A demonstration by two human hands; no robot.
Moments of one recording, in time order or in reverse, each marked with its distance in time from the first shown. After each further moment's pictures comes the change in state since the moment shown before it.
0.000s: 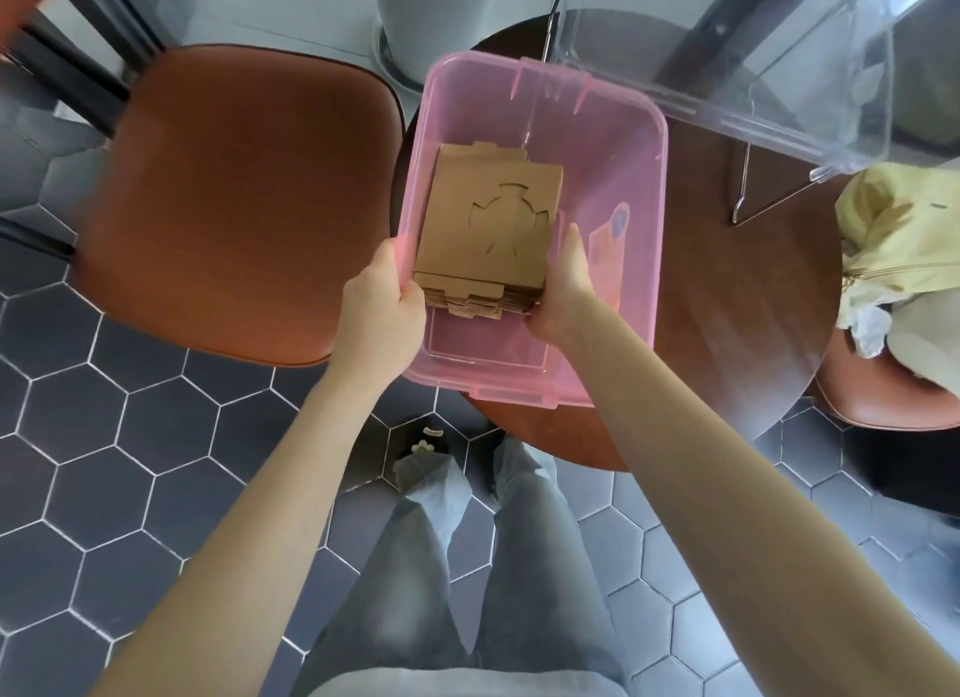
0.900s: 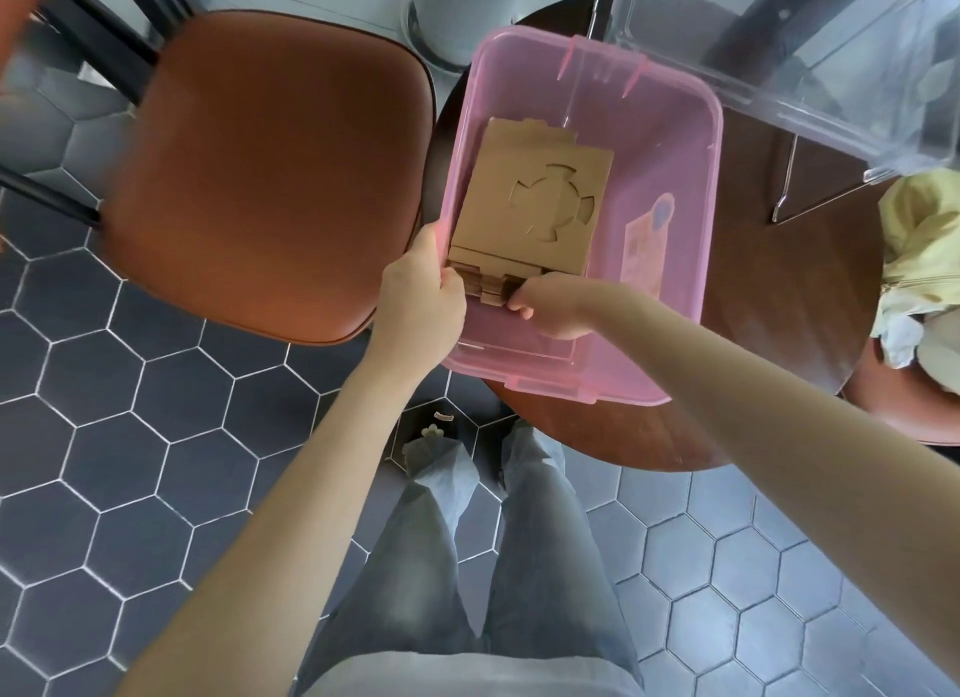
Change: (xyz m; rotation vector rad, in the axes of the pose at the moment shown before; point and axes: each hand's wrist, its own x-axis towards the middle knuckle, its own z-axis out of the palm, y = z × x) left_hand 0.001 -0.006 0.004 -0.047 -0.031 -0.026; right_hand 0.000 0.006 0.005 -2.013 -0.357 -0.369
